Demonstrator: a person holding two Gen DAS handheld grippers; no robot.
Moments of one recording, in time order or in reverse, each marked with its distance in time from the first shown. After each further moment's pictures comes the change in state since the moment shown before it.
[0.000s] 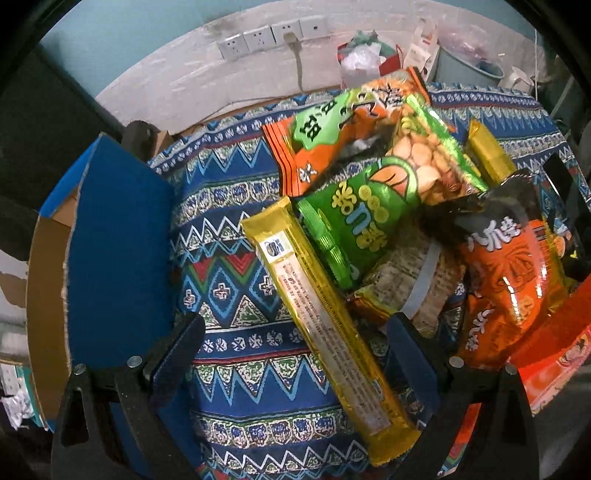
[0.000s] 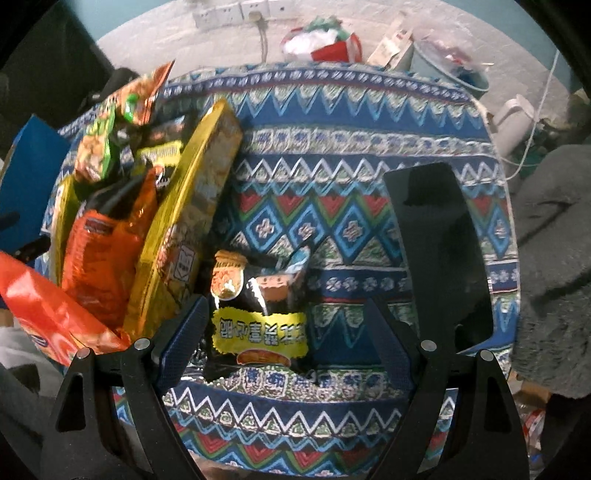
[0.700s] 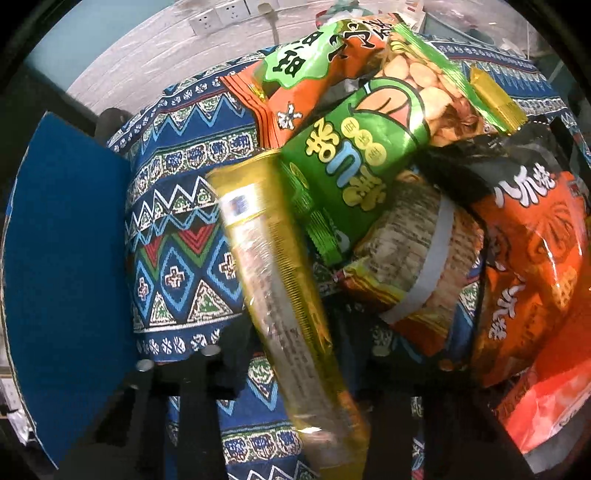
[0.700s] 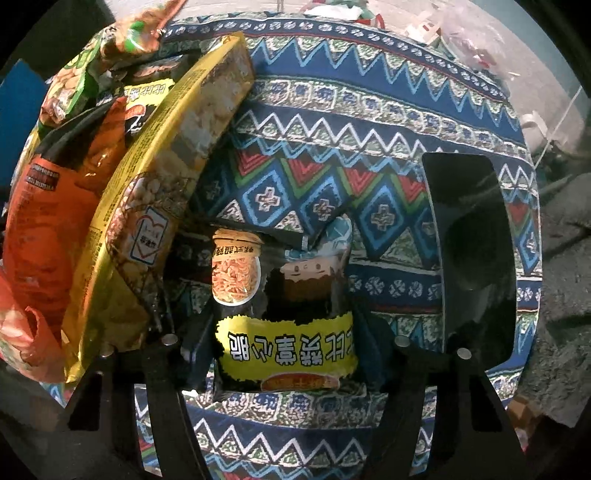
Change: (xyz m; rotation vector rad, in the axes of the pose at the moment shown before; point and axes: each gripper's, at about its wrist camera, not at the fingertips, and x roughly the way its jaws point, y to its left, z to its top) left arm 0.053 -0.015 -0.004 0.068 0.085 -0.046; right arm 0.059 0.019 0.004 -0.085 0.060 -0.088
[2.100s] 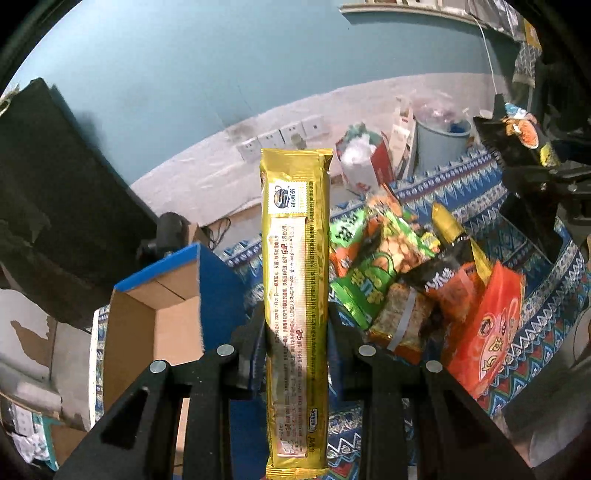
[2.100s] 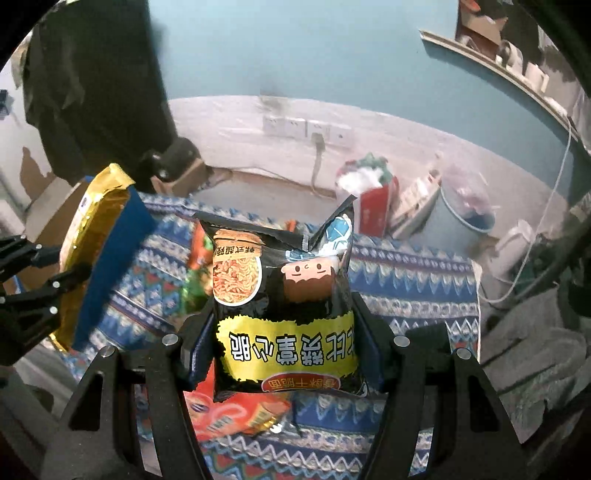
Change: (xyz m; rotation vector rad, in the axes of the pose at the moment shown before) left arm -0.176 0.056 -0.029 0.043 -0.448 0.102; right arm -0.205 0.062 0.024 -0.078 -0.494 0.088
